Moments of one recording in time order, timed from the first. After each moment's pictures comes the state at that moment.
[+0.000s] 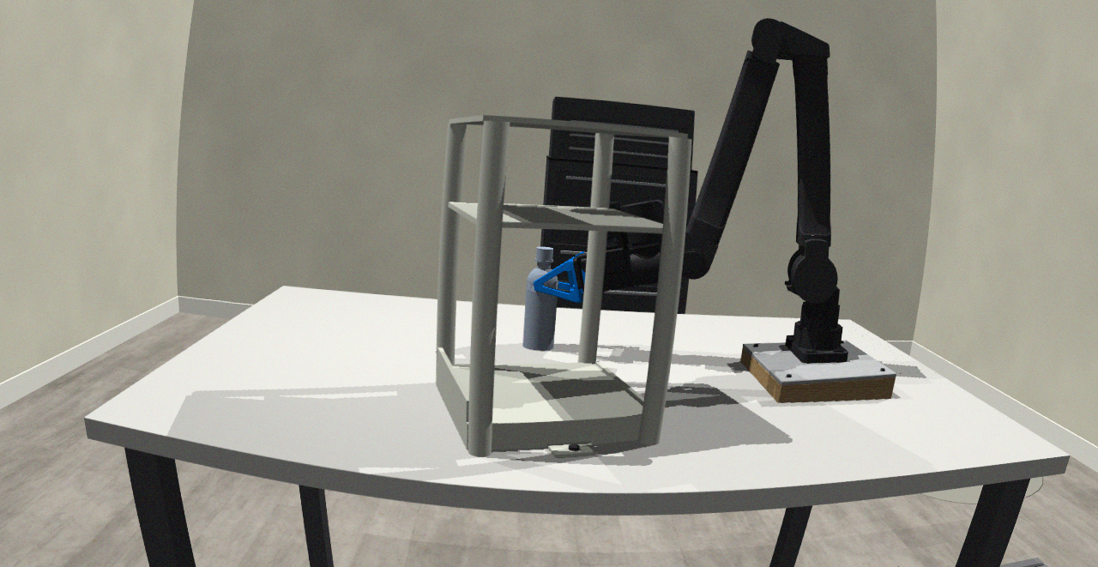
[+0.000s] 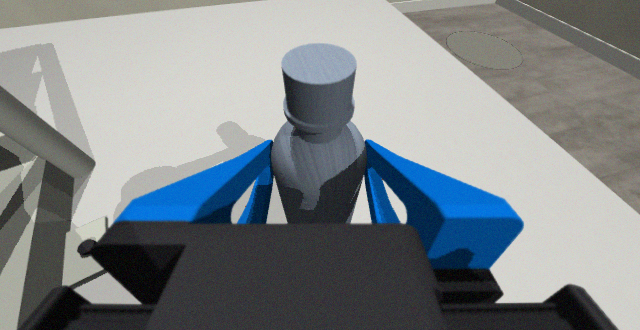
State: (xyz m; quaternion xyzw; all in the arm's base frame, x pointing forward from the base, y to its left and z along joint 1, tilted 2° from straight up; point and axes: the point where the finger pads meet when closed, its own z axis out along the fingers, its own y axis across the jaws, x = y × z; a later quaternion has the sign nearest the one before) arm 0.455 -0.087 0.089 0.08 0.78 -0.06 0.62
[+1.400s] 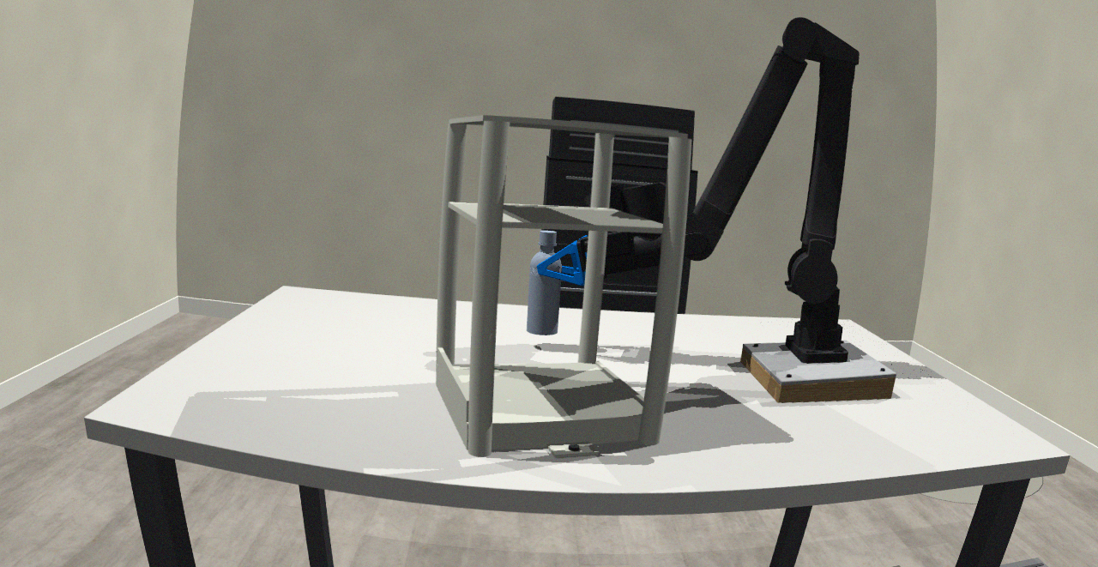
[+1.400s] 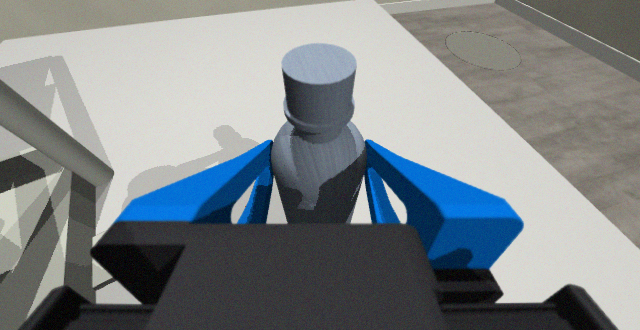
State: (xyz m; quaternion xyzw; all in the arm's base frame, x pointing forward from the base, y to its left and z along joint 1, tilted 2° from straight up) arm 0.450 -0.086 0.116 0.08 0.78 -0.06 0.62
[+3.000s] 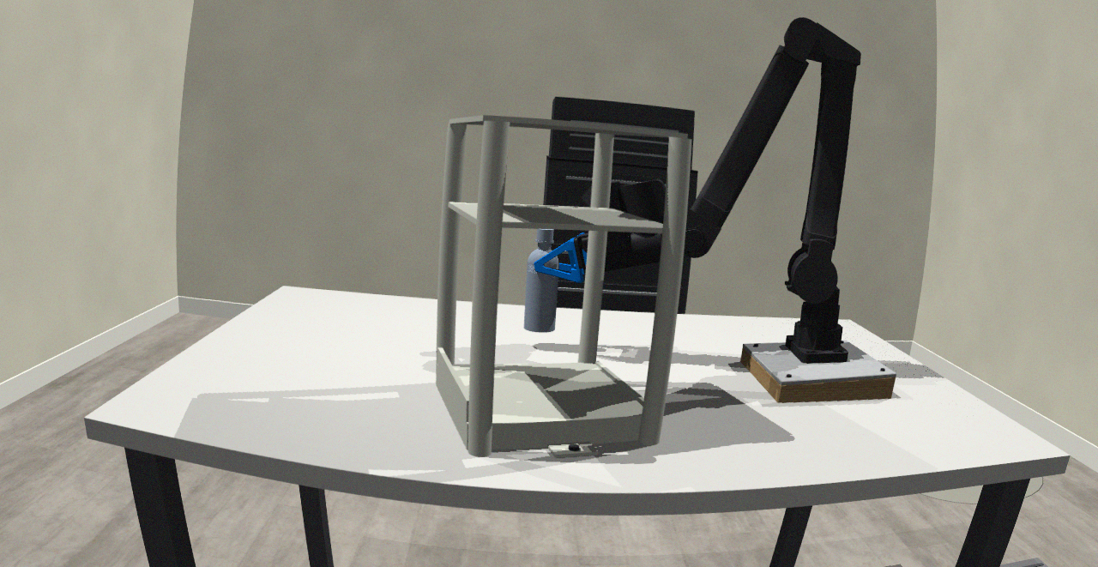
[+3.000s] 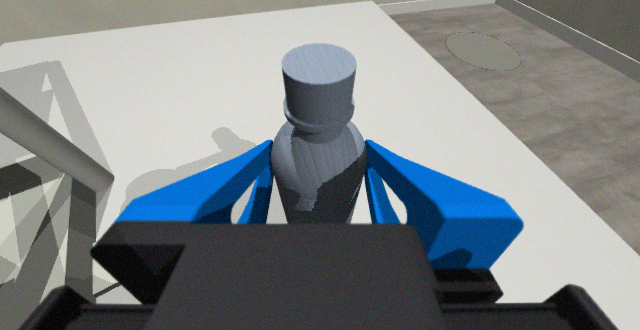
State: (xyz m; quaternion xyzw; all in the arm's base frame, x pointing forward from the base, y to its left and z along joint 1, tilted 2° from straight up) arm 0.455 -0.087 0.120 0.08 0.78 -0.06 0.62
